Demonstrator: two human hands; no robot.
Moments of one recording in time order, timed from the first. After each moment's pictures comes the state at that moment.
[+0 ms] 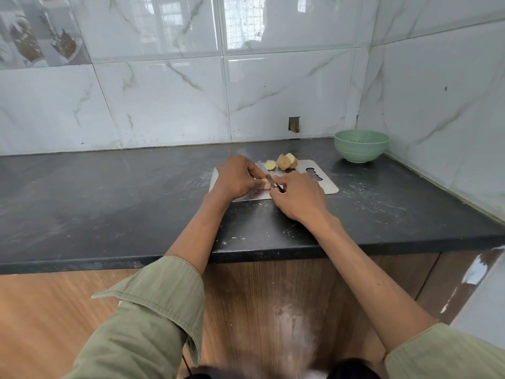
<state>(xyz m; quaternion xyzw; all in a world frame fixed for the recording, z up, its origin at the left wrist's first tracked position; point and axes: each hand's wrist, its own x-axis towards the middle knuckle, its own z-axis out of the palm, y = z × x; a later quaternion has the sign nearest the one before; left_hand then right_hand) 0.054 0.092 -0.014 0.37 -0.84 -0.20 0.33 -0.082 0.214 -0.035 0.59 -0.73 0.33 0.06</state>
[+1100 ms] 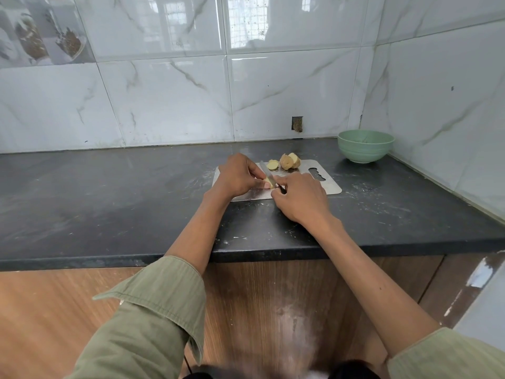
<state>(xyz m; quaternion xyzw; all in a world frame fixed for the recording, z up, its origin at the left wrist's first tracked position) 0.056 0.081 -0.015 0.37 -0.85 -0.21 0.32 -0.075 0.223 -0.030 0.60 -0.73 0.32 0.07</state>
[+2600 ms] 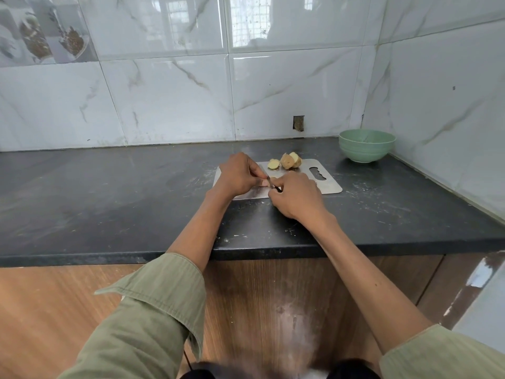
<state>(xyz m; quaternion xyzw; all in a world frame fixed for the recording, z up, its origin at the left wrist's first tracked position) 0.056 0.083 -0.014 0.38 -0.85 -0.18 0.31 -0.066 0.218 -0.024 0.60 -0.74 0.29 0.02</state>
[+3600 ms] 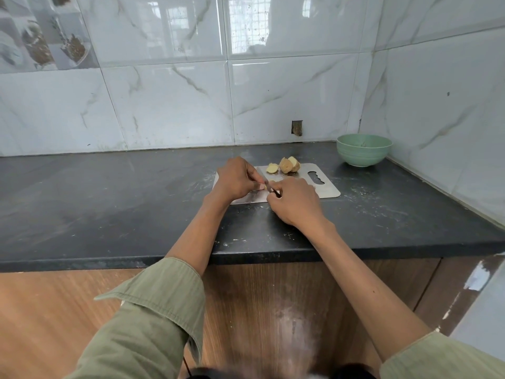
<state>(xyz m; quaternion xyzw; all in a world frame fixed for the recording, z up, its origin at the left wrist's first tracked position) 0.058 0.081 -0.014 0.40 -0.85 -0.16 0.31 -0.068 0.216 -0.033 0.60 -0.74 0.32 0.04</state>
